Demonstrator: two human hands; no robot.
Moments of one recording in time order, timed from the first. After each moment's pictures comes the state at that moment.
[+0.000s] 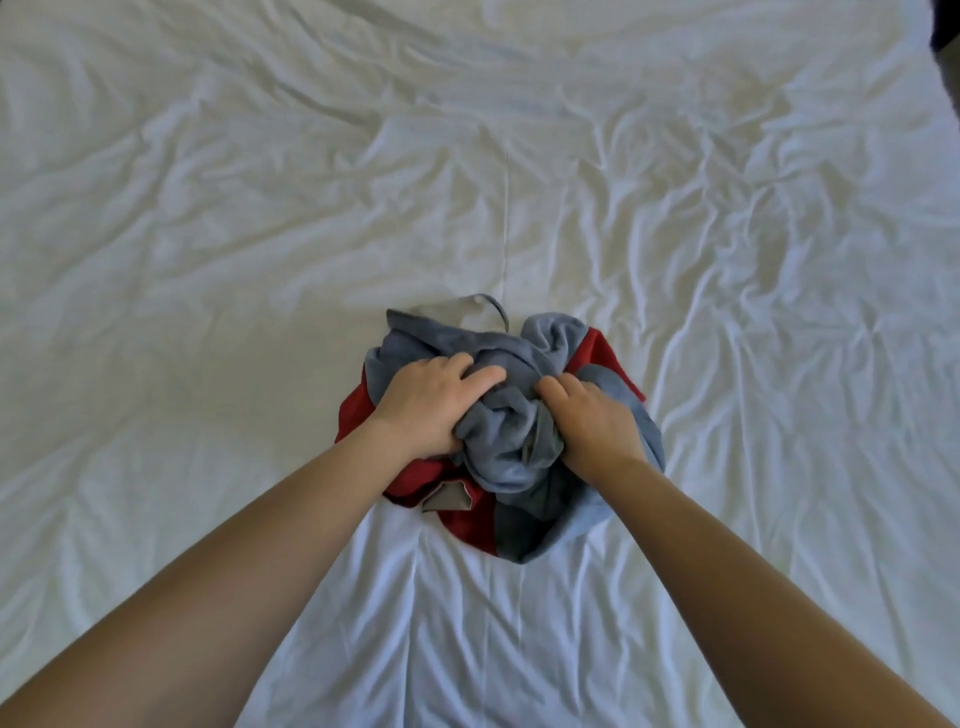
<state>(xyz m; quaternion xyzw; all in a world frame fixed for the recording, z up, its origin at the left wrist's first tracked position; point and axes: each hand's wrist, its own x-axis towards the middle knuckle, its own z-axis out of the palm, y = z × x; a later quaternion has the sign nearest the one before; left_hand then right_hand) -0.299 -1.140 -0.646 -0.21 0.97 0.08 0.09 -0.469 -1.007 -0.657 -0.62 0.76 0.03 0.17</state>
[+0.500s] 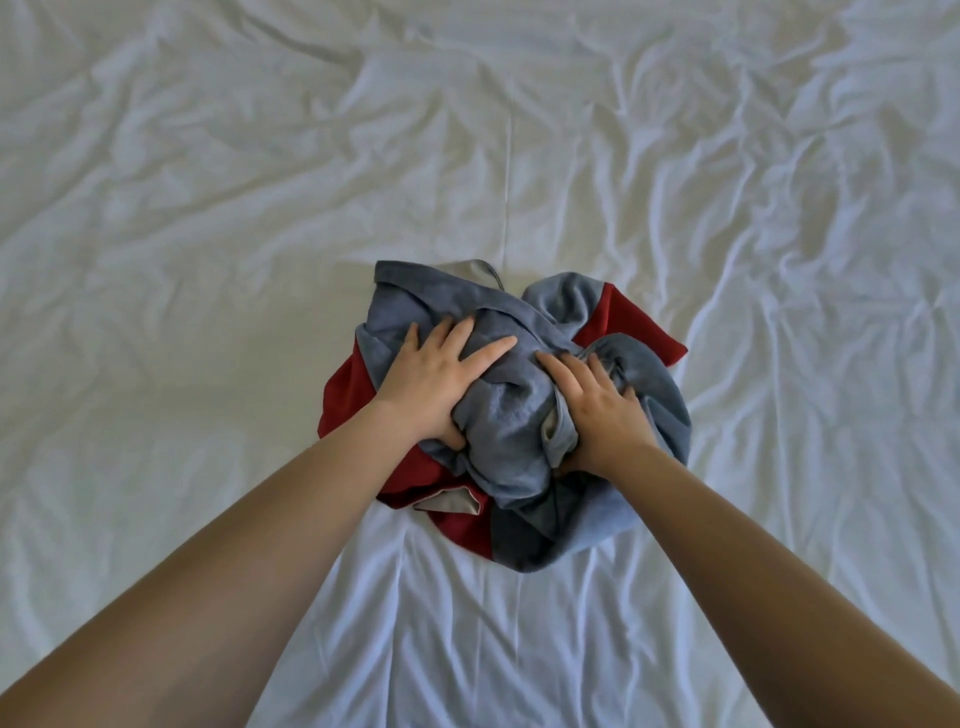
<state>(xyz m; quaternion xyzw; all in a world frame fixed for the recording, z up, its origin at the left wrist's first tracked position) -0.318 -1.144 -0.704 -0.26 0.94 0.08 0.20 -0.491 -1.003 -0.711 -0.58 0.76 0.09 0.28</state>
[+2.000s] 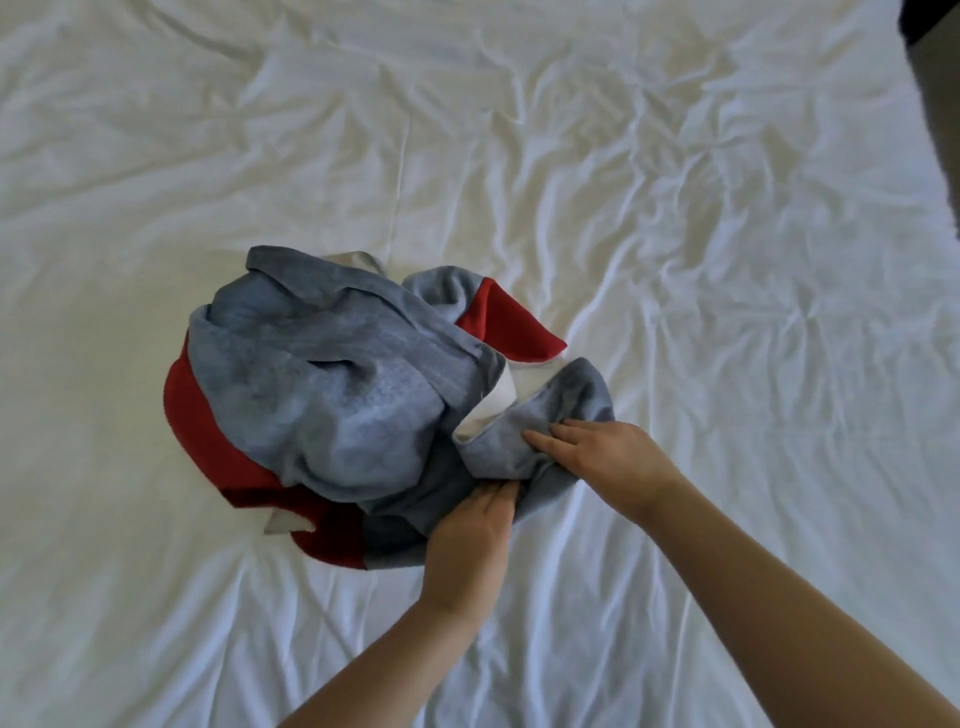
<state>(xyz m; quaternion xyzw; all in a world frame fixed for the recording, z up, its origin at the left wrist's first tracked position) -0.419 -0.903 -0.724 -0.41 0.88 0.23 -0.11 -0.618 -0.897 -0.708 -0.76 0.61 0.14 0.18</state>
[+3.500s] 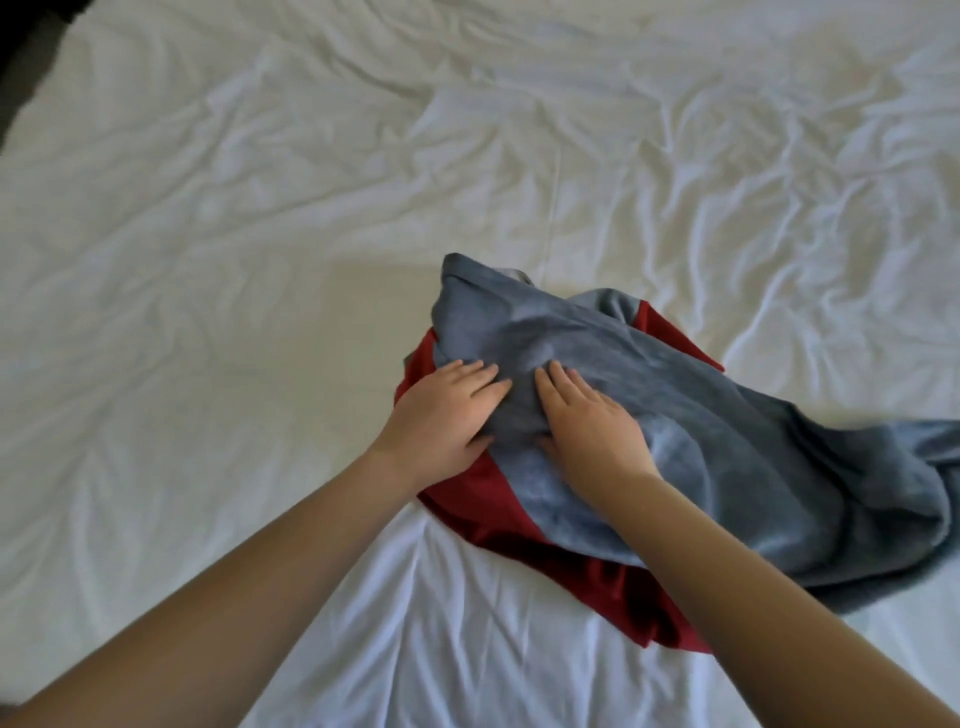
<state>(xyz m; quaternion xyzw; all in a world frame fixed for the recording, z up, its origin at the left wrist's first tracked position) -0.278 -1.094 -0.663 -0.28 0.95 0.11 0.04 -0.446 -1.009 -0.674 -0.67 0.72 0.01 0.18</state>
